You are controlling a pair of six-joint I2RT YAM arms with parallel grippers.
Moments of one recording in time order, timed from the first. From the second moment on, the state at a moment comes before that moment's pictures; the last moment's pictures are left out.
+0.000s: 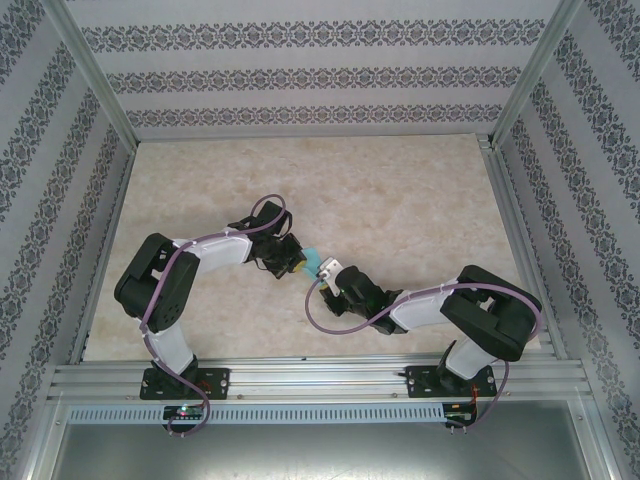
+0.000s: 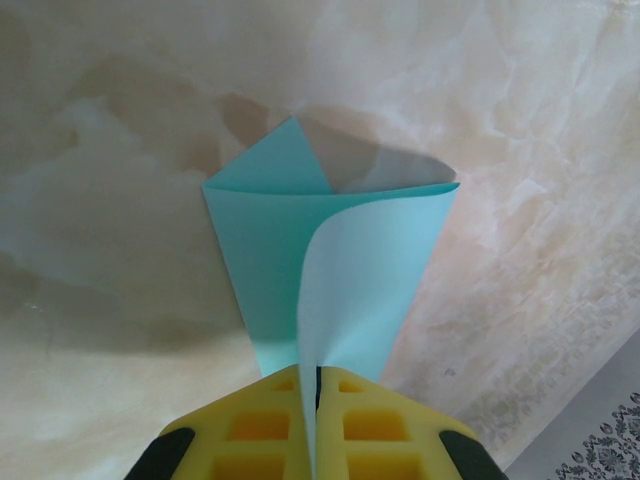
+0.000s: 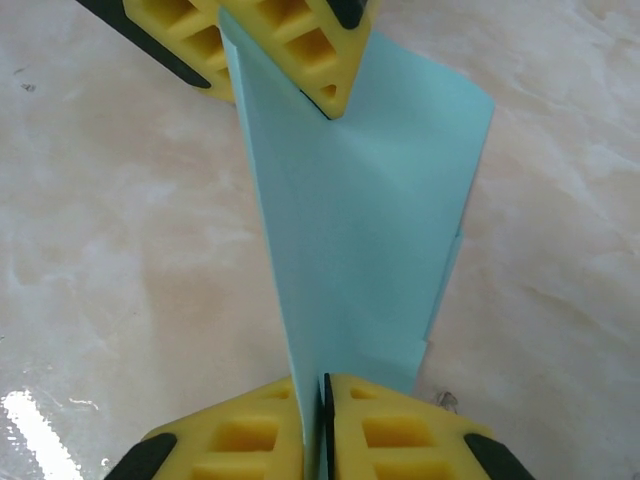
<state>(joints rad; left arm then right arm) -0.50 1.77 1.00 -0.31 0.39 -1.26 0.93 1.58 0.44 0.44 0.13 0.09</state>
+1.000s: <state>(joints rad) -0.48 1.50 0.97 -0.48 0.14 -1.12 0.73 1.62 0.48 0.44 -0.26 0.47</state>
